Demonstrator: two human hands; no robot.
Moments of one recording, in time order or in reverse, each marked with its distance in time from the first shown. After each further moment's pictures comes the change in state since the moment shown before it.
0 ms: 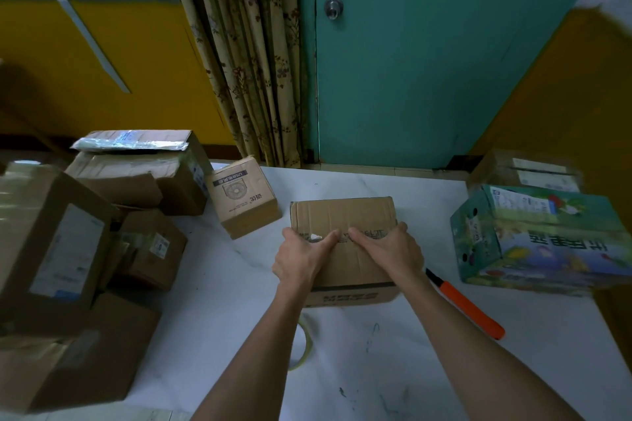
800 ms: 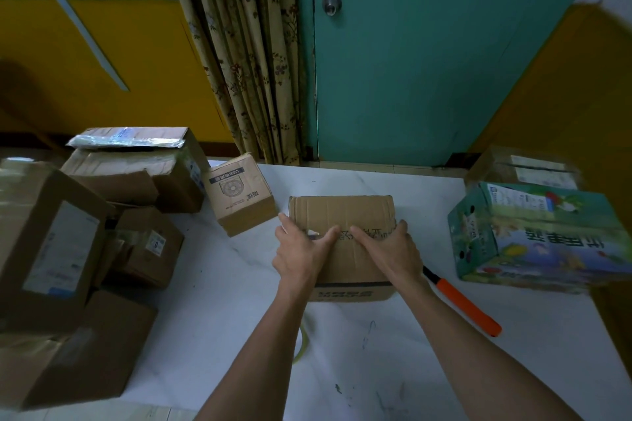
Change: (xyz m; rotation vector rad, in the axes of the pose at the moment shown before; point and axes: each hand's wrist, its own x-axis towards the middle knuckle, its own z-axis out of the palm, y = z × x) left_hand -0.005 0.007 0.006 0.046 0.053 0.074; right_hand 0.000 0.015 0.004 0.085 -0.012 -0.029
